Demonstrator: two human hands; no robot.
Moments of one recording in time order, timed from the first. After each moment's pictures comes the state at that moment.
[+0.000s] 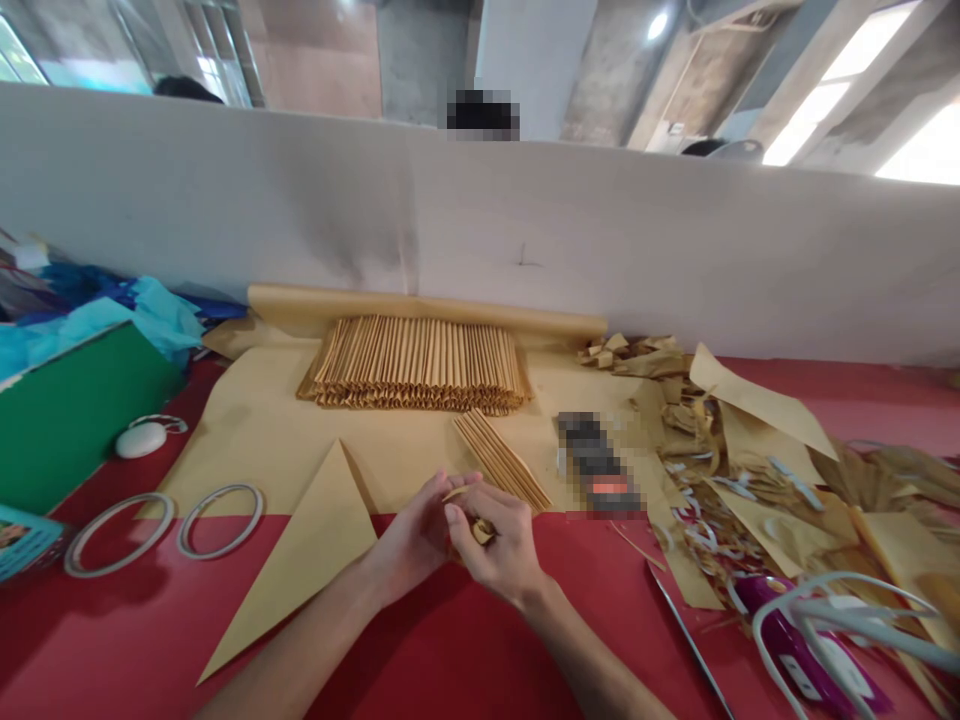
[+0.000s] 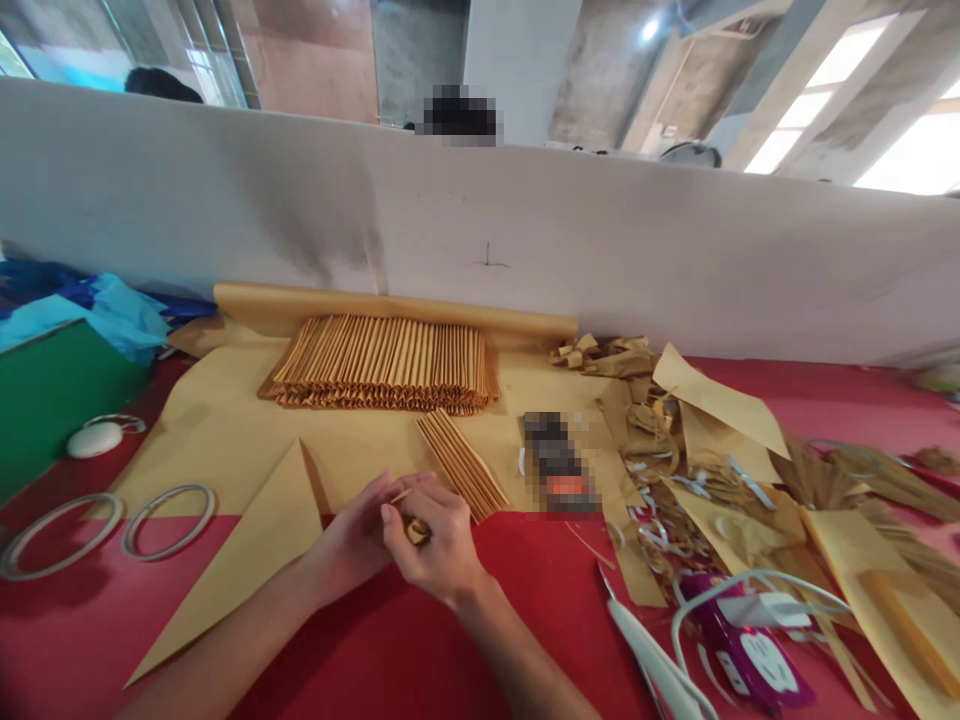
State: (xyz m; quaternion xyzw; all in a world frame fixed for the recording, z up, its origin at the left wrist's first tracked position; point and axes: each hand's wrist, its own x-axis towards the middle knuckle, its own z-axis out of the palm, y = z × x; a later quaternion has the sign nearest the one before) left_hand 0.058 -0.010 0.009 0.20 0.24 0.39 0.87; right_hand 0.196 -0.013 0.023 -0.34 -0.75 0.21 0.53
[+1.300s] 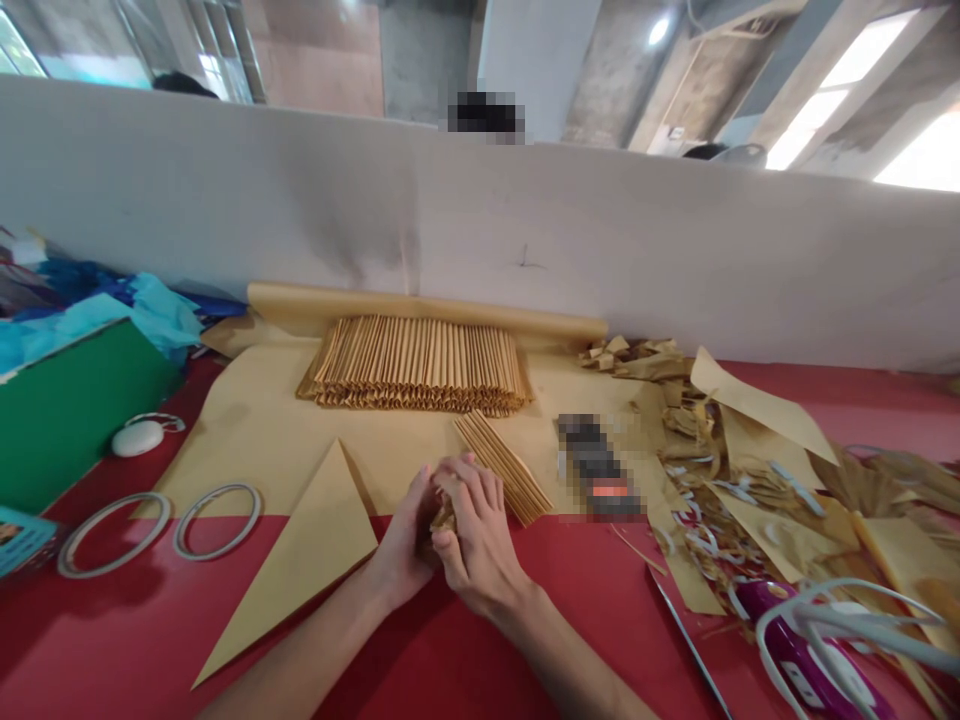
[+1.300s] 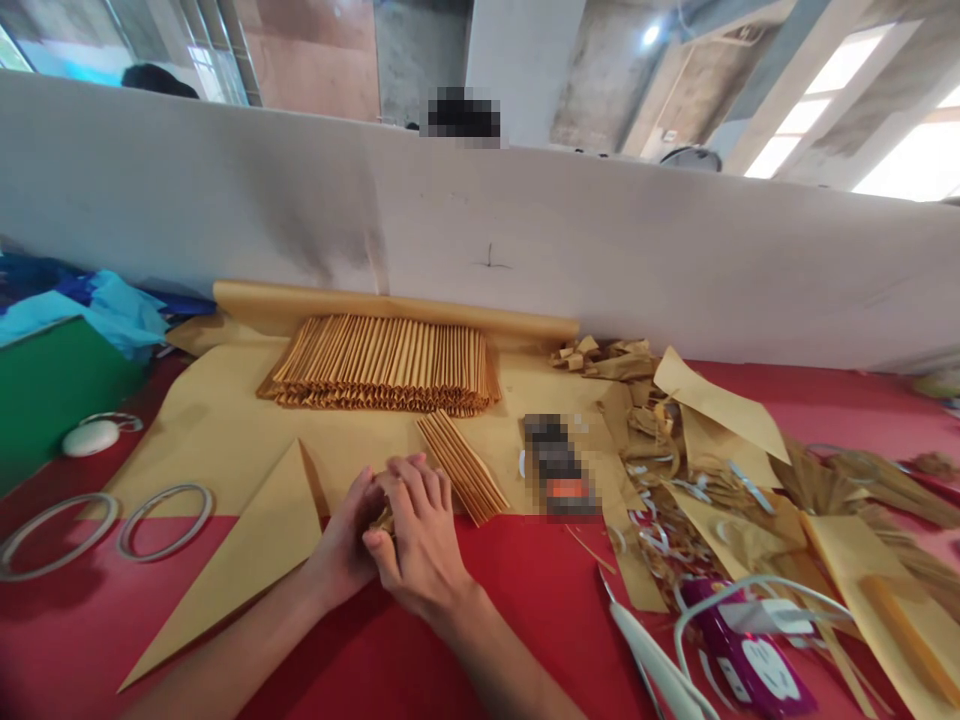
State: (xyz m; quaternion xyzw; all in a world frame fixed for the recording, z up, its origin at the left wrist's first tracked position) left_hand 0.068 -0.013 0.011 0.18 0.22 0.48 0.83; right_hand 0.187 -0.015 0.012 -0.41 -0.81 0.11 0.40
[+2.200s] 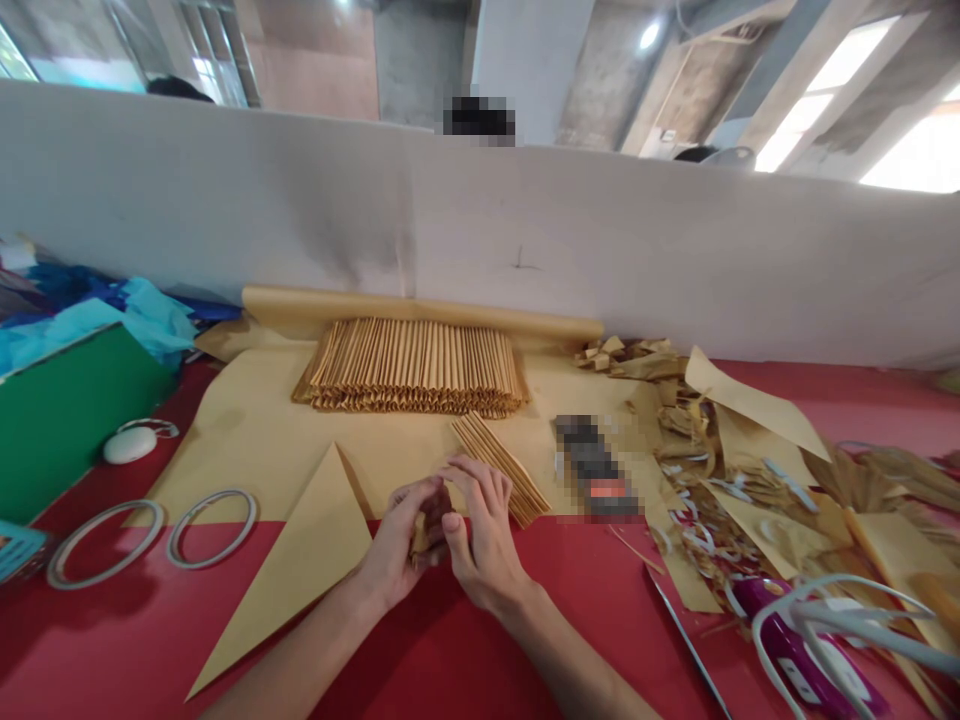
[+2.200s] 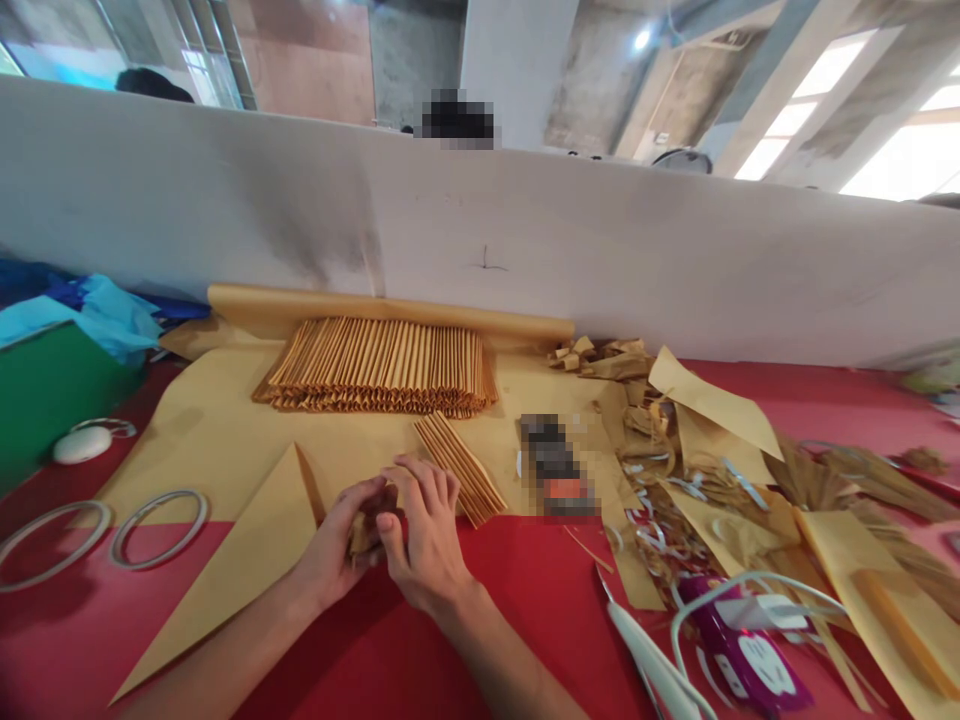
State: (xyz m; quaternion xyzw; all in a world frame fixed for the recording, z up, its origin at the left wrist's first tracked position) left_hand 0.066 -0.010 0.025 0.16 0.40 0.49 0.75; right_hand 0.193 -0.013 0.009 -0.42 -0.79 0.12 0.43
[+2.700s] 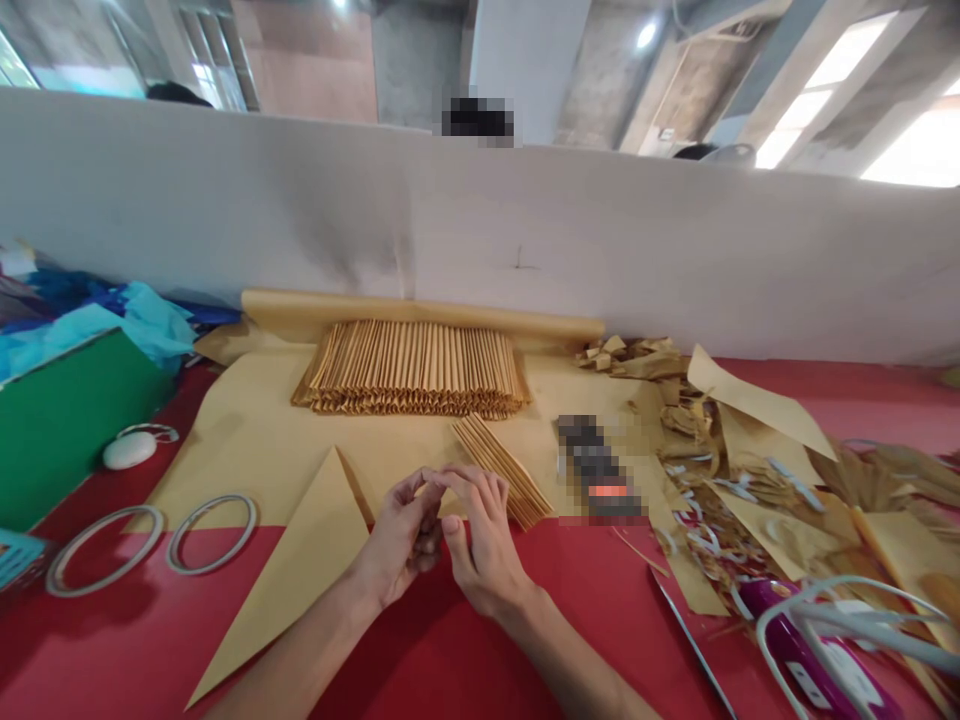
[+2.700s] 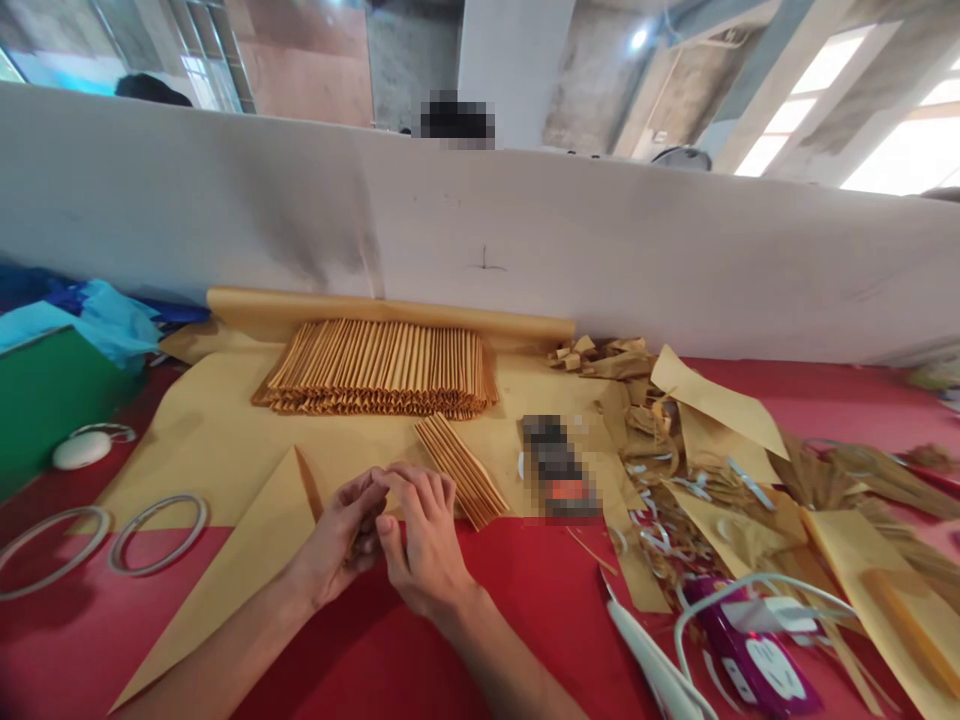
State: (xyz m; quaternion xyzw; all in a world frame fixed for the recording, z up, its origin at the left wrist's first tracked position) left_hand 0.057 -0.007 0.022 0.25 0.40 0.47 0.75; right_hand 0.192 -0.012 0.009 -0.40 -0.80 0.15 0.42
